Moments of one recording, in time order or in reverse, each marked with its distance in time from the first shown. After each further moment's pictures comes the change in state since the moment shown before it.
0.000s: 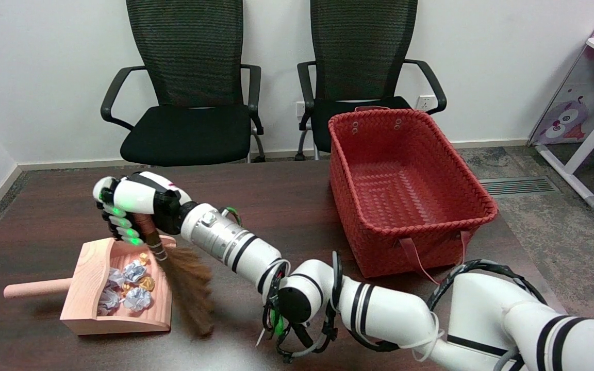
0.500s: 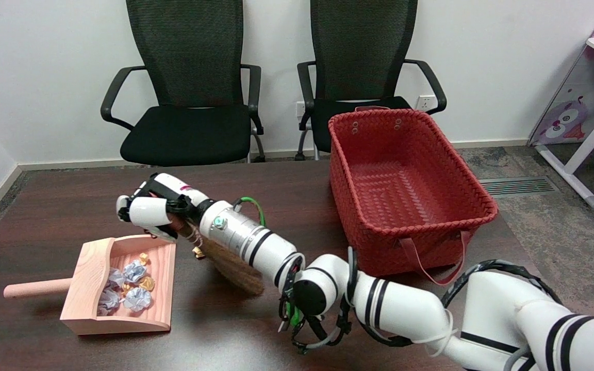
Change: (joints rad) arm -0.015 0.067 0.029 -0.043 0.004 0.044 -0.398
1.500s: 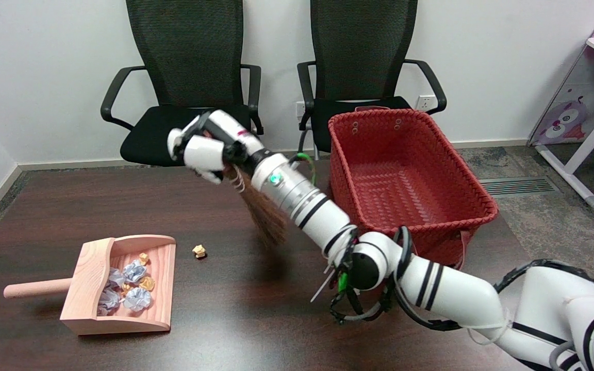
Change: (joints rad) arm -0.054 0.233 0.102 -0.306 0.088 -0.098 -0.157
